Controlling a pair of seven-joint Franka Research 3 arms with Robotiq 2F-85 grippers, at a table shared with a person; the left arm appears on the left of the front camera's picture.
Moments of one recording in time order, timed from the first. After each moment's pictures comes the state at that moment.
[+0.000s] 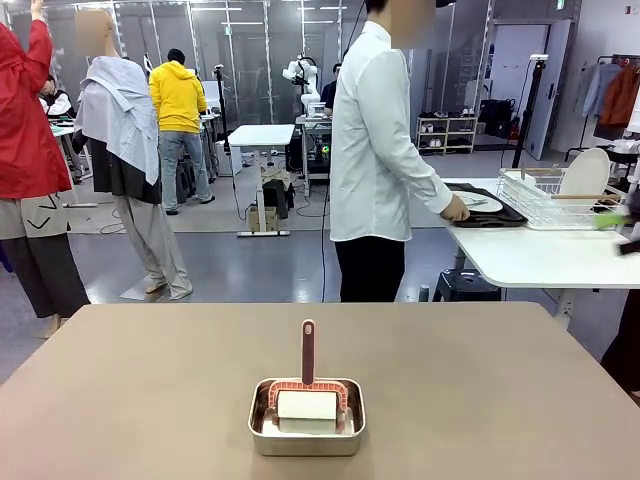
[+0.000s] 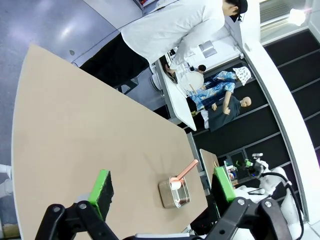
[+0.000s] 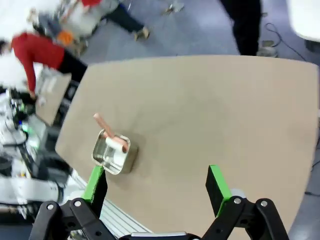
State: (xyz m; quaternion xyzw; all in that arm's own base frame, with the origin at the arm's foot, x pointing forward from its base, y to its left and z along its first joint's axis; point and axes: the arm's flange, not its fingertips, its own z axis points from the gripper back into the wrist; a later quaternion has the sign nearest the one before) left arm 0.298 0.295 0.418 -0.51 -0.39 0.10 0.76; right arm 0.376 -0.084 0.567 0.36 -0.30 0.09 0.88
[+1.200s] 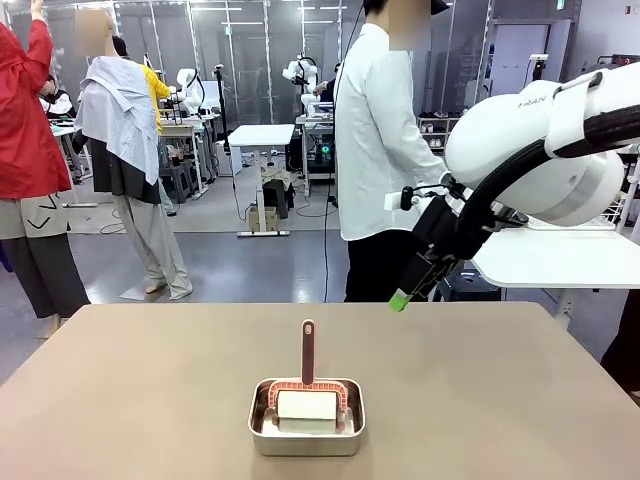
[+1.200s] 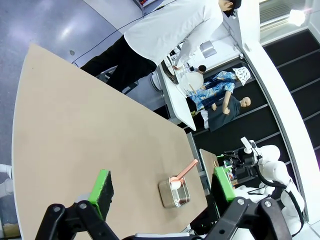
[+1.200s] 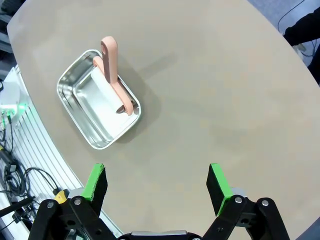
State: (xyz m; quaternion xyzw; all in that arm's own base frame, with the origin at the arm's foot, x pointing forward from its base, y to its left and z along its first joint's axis) left arm 0.298 0.295 0.418 -0.51 -0.39 0.10 0.76; right arm 0.437 0.191 0.502 0.17 -0.15 0.39 0.89
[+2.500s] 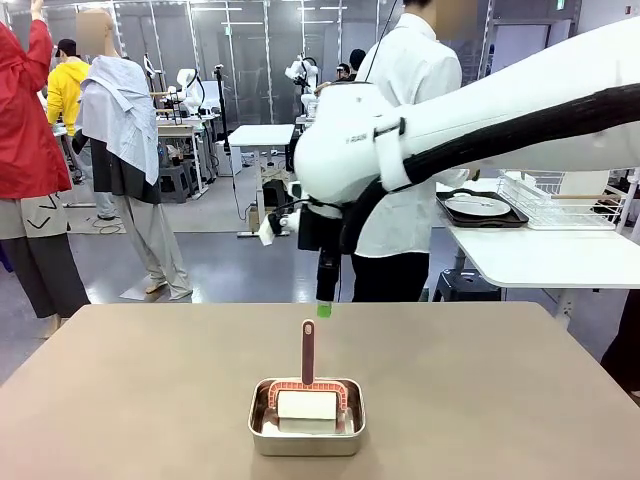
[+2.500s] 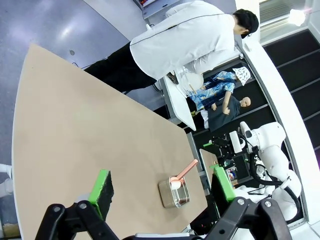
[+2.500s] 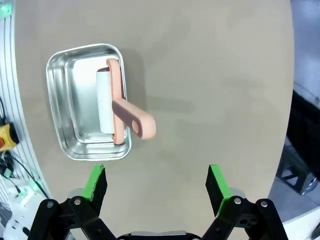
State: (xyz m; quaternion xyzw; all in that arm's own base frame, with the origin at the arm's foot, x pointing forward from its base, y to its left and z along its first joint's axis) left arm 0.298 0.295 0.418 -0.51 -0.39 0.10 0.76; right arm 0.491 0.391 0.491 0.01 -0.04 0.68 0.73
